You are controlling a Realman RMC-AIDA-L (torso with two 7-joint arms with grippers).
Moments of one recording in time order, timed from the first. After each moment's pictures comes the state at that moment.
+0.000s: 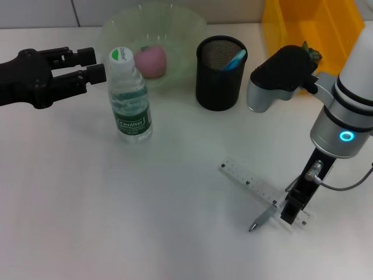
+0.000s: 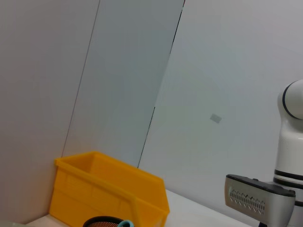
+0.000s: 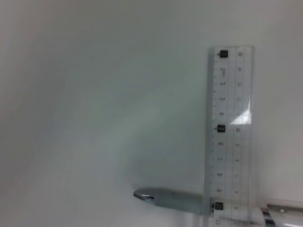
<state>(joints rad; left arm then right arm) -0.43 -1.98 0.73 0.85 1.72 1.76 -1.60 0.82 2.09 -1.56 -1.04 -2.60 -1.74 2.72</state>
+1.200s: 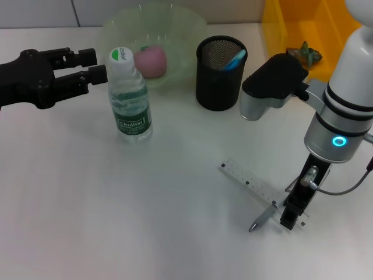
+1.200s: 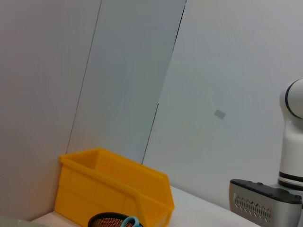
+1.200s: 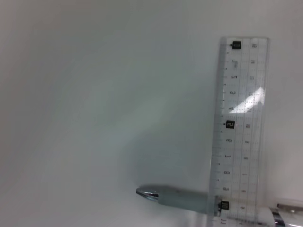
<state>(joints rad) -0.43 -1.98 0.73 0.85 1.73 1.74 -1.58 0.85 2.09 -1.61 -0.97 -2.58 -1.71 2.73</state>
